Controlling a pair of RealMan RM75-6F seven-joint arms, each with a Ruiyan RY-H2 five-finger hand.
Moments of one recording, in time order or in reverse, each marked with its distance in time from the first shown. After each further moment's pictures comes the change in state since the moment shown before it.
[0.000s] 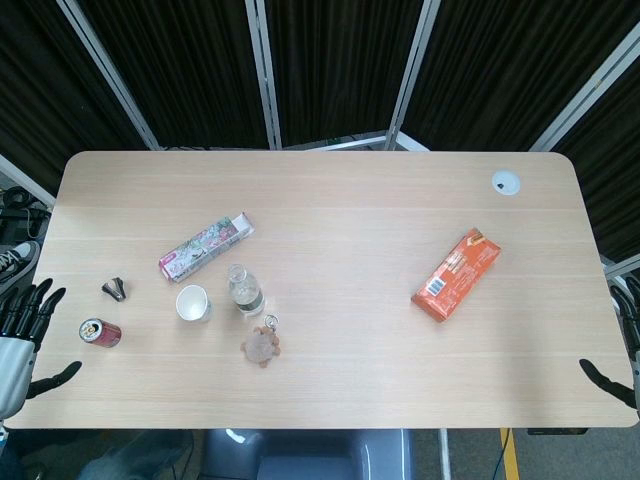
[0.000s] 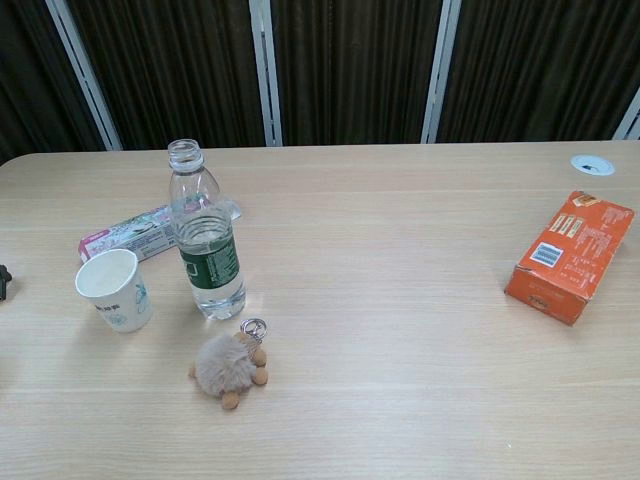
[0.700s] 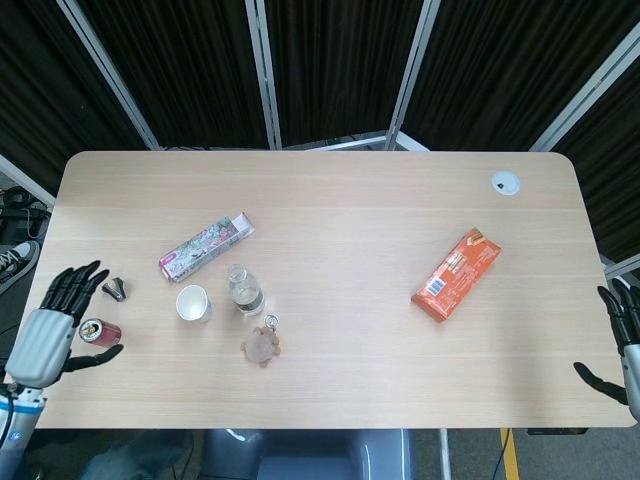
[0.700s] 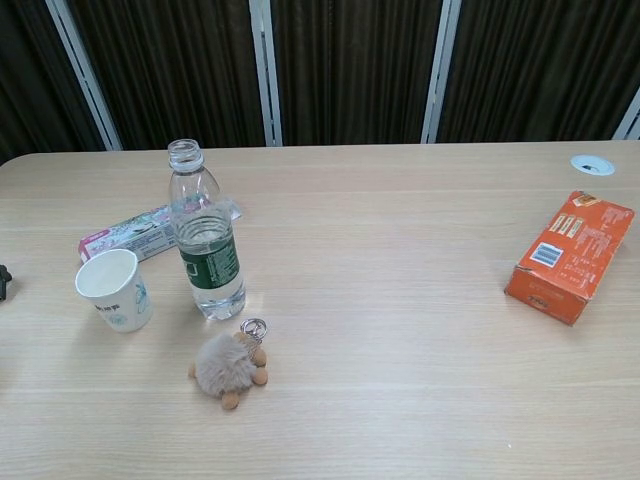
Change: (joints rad) left arm -0.160 -0.078 -0.058 0.059 -0.026 -0.187 -0.298; right arm 0.025 0.035 -0.010 -0.051 0.043 -0.103 -0.021
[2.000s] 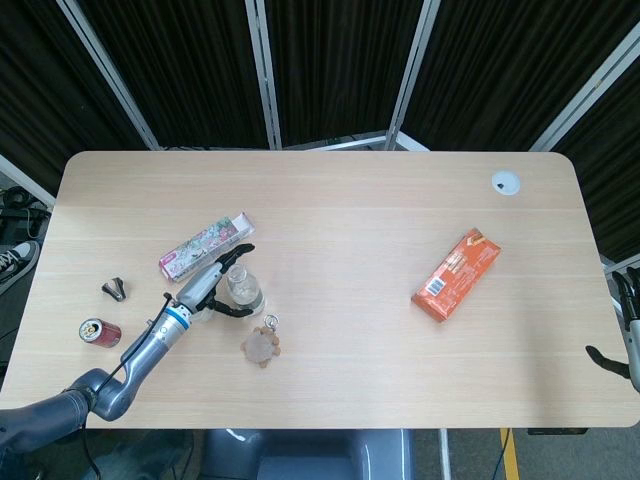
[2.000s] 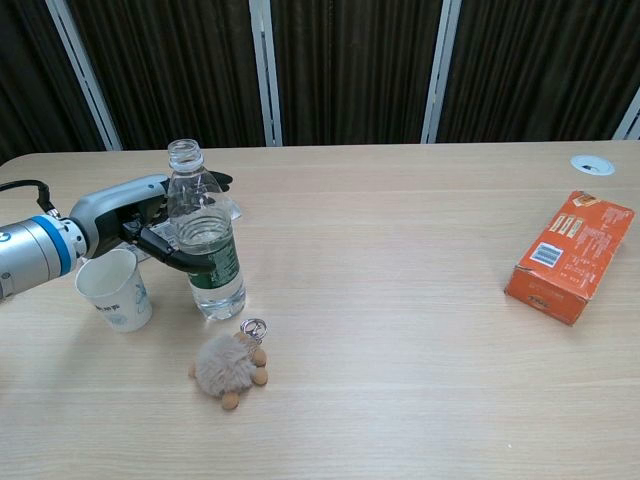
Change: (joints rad) left arm -0.509 -0.557 -0.057 0.662 -0.119 -0.526 -0.704; right arm 0.060 -0.059 0.056 0.085 0.210 -0.146 -0.046
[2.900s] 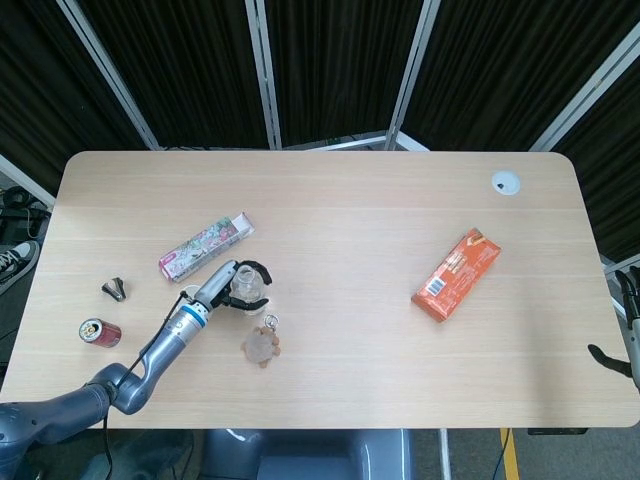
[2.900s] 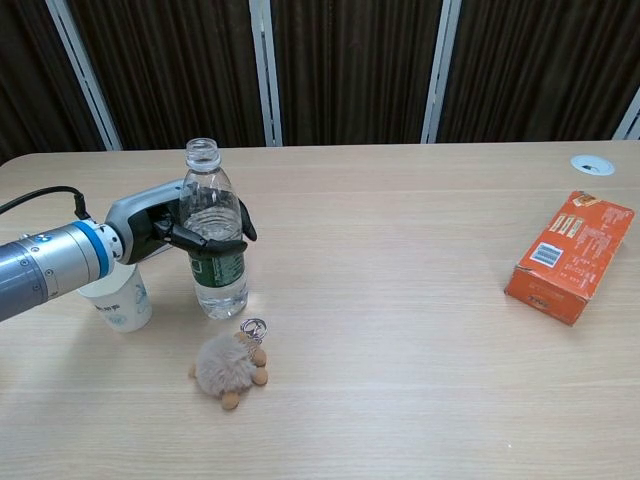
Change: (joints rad) left arm -0.059 -0.080 0.007 0.079 -0.033 -0.021 -0.205; right arm 0.004 -0.003 0.001 0.005 0.012 -0.005 -0.001
